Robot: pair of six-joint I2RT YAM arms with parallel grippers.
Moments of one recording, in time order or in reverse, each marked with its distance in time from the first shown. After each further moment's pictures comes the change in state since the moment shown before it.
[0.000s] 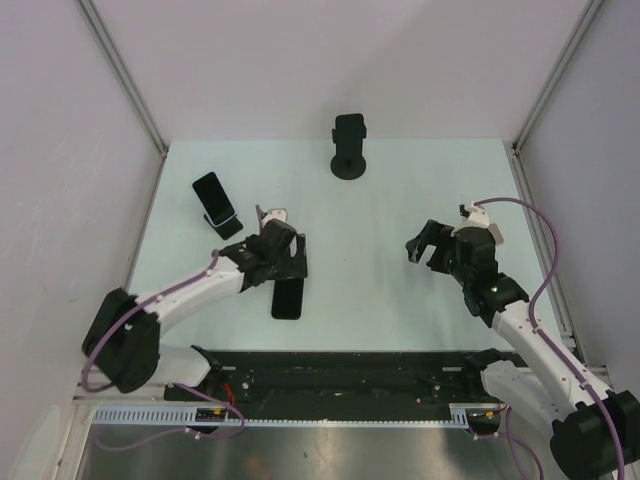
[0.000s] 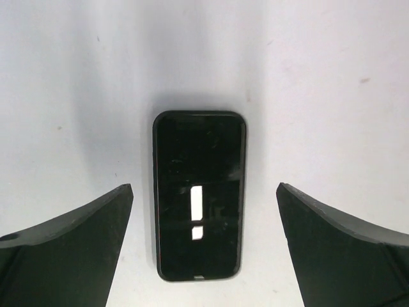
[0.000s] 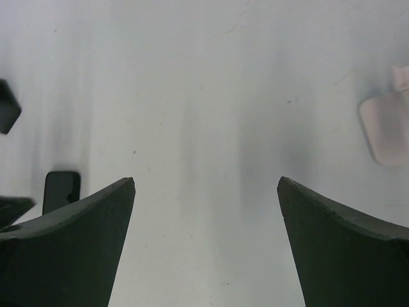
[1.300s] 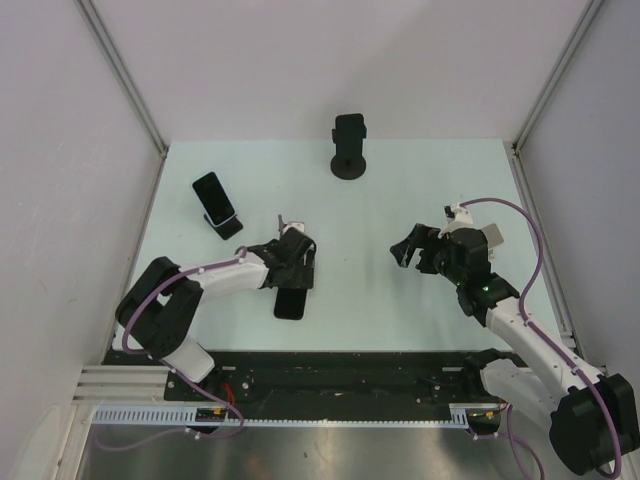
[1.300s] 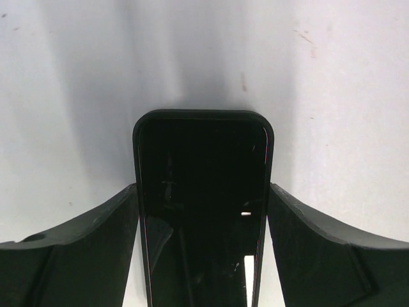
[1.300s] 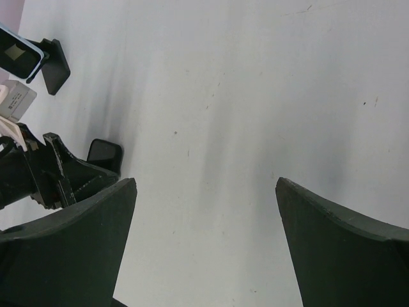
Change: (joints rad) left arm -0.044 0.183 0.005 0.104 0.038 0.068; right arm 0.018 0.061 -0.035 0.130 -0.145 0.000
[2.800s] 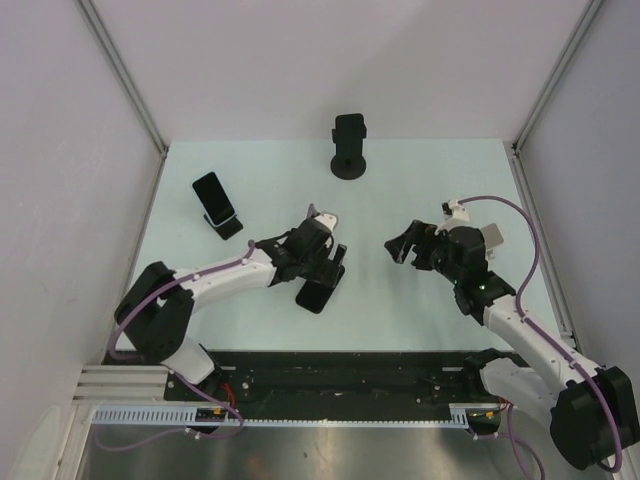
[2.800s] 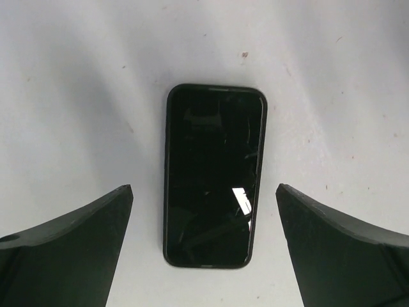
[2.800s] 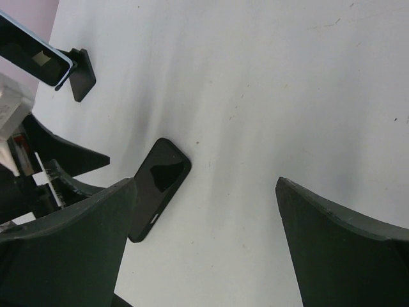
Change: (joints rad) left arm -0.106 -0.061 0.122 -0.017 0.070 0.183; right arm 0.023 0.034 0.000 0.092 -0.019 0.045
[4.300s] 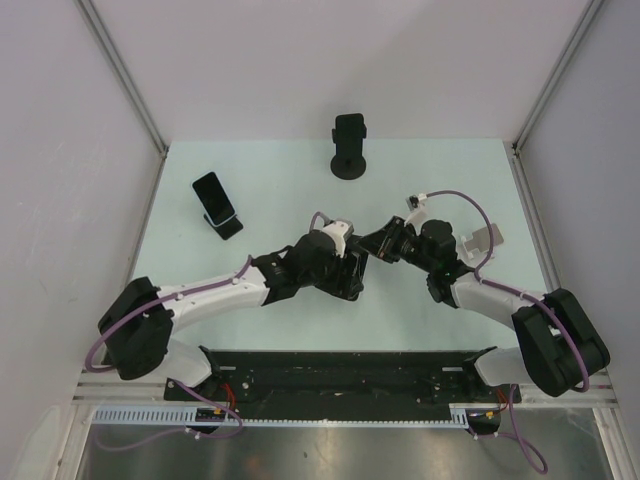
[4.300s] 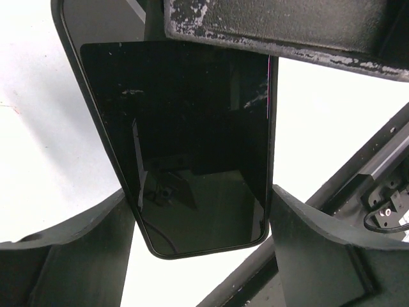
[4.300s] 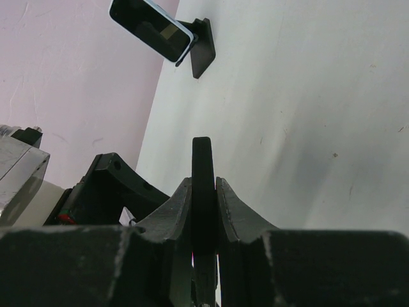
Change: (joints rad) left arm -0.129 -0.101 -0.063 0.193 0.183 -0.131; right arm 0.093 0.389 0.000 0.570 -0.278 0.338
